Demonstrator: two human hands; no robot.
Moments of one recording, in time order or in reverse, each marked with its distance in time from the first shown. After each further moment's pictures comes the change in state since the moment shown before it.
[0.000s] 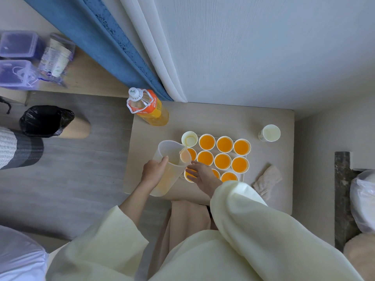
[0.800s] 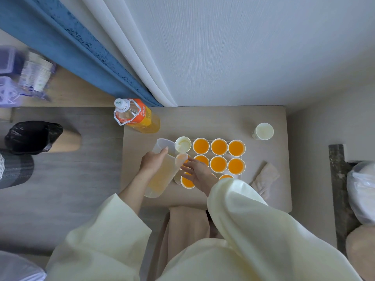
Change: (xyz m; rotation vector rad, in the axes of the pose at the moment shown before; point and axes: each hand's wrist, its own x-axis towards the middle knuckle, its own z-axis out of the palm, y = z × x) left_hand 0.044 0.047 -0.004 0.009 -0.046 -0.038; right_hand 0.013 -0.026 0.007 0.109 -0.006 -0.022
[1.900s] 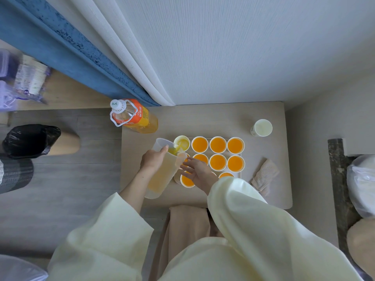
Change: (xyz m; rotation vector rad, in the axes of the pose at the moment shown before) left_hand 0.006 0.008 0.003 0.069 -0.004 -0.012; right_hand 0.006 0.003 -0.004 0.068 0.004 -0.006
